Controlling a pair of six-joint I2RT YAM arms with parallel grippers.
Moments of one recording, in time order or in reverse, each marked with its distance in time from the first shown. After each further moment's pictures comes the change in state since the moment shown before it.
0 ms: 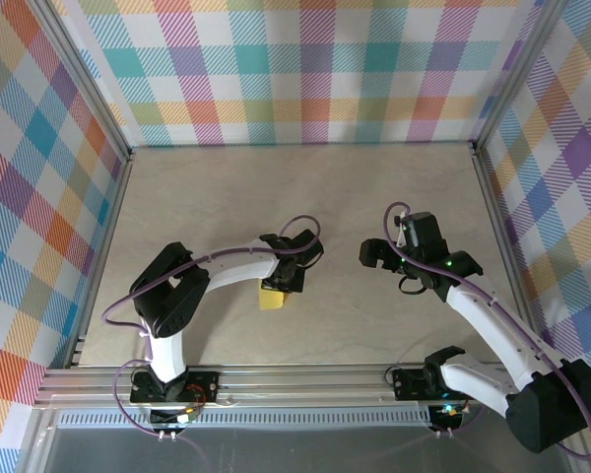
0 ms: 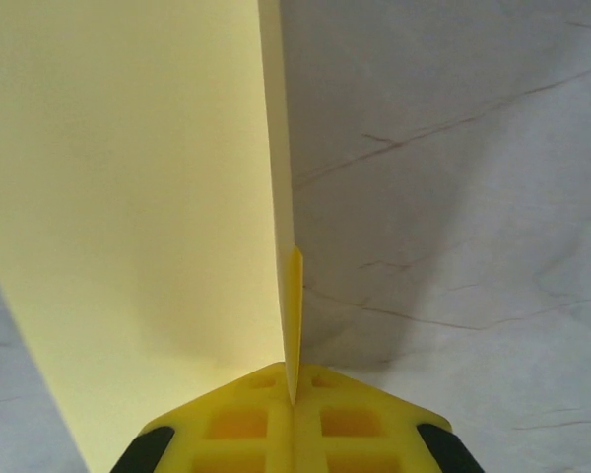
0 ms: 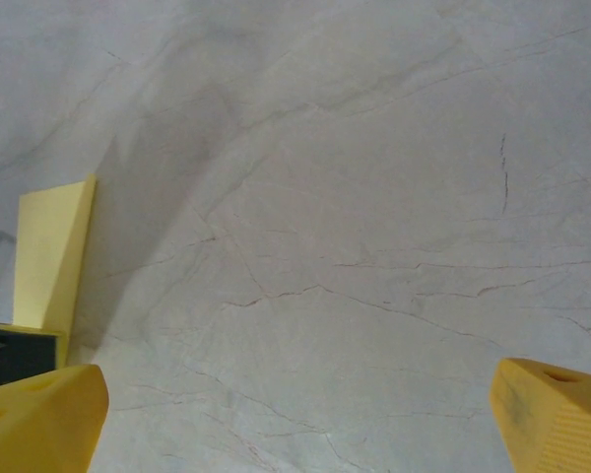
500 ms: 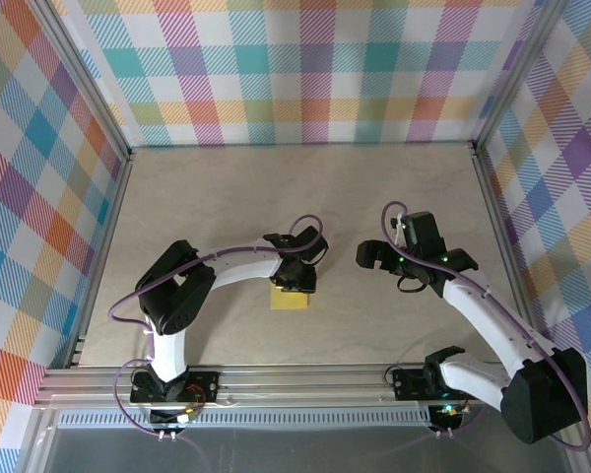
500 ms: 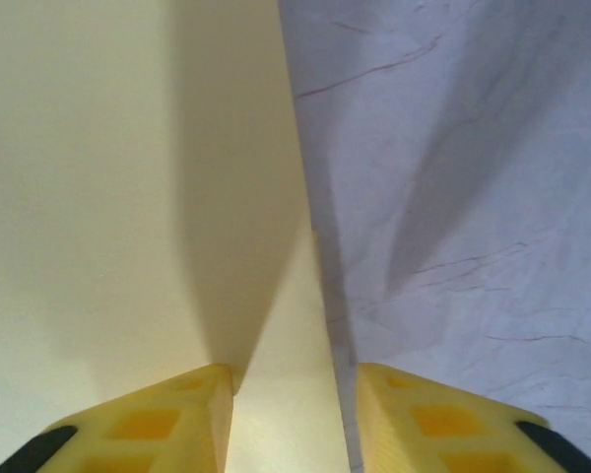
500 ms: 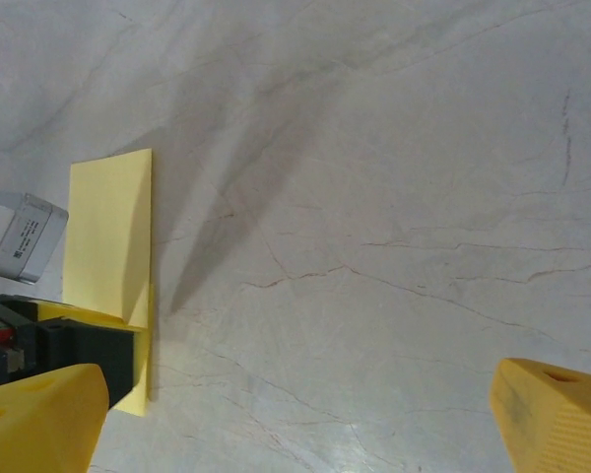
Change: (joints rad) left arm 0.000 0.029 0.019 0.116 0.198 -0.033; right arm -0.040 0.056 -0.024 0.041 -0.126 0.003
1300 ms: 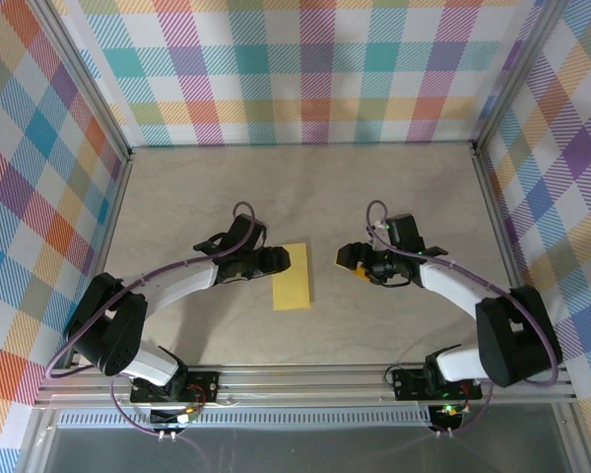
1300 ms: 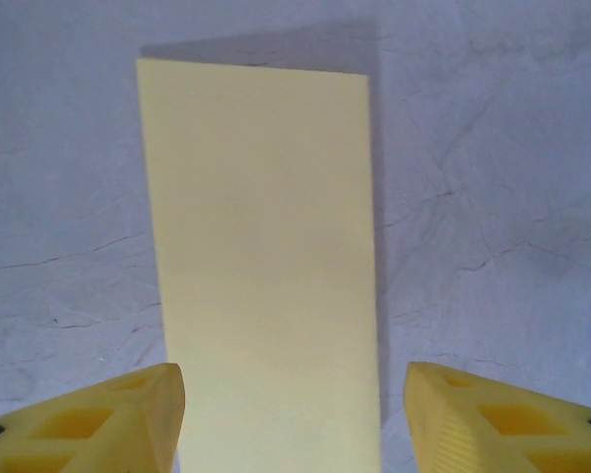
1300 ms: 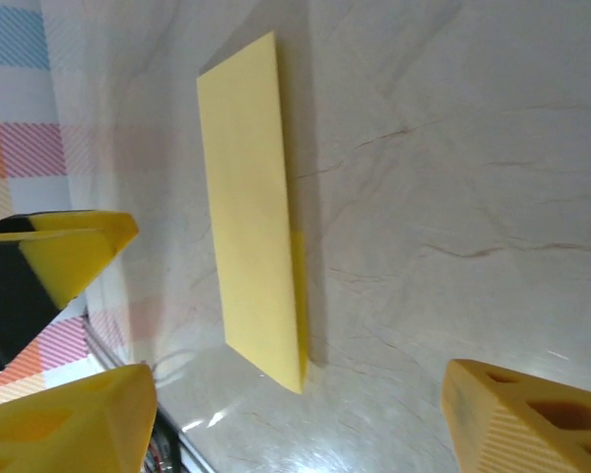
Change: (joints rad) left arm 0.291 -0.414 -0.406 0.359 0.180 -0.003; right arm 0.022 0.317 -0.100 0.409 -0.476 0.225
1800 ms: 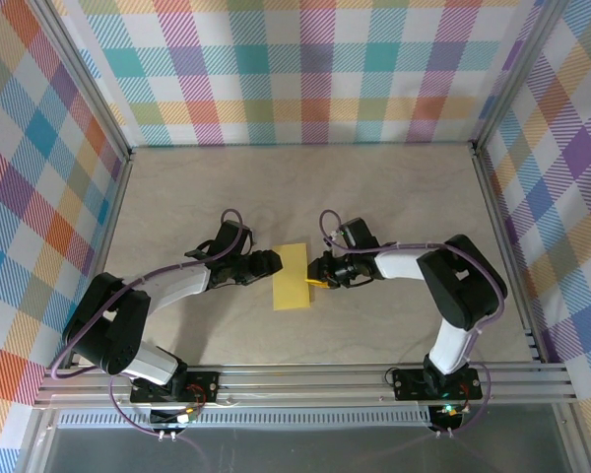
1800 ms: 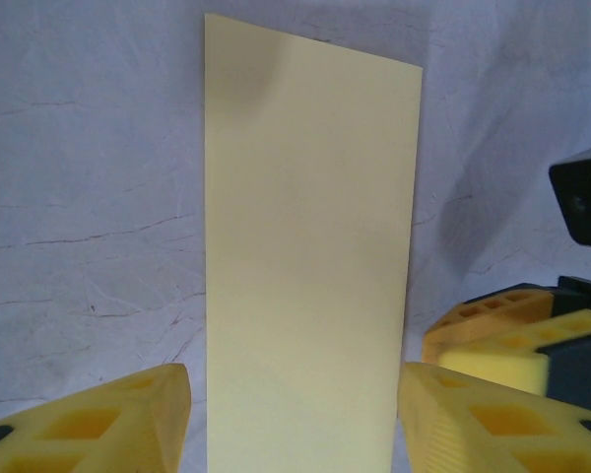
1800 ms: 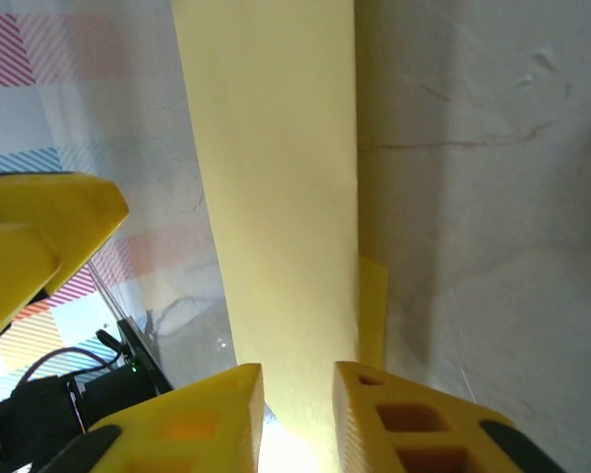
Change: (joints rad) left arm 0.083 0.000 -0.103 0.116 0.118 -0.046; right arm 0.184 0.392 0.140 0.206 -0.069 0.109
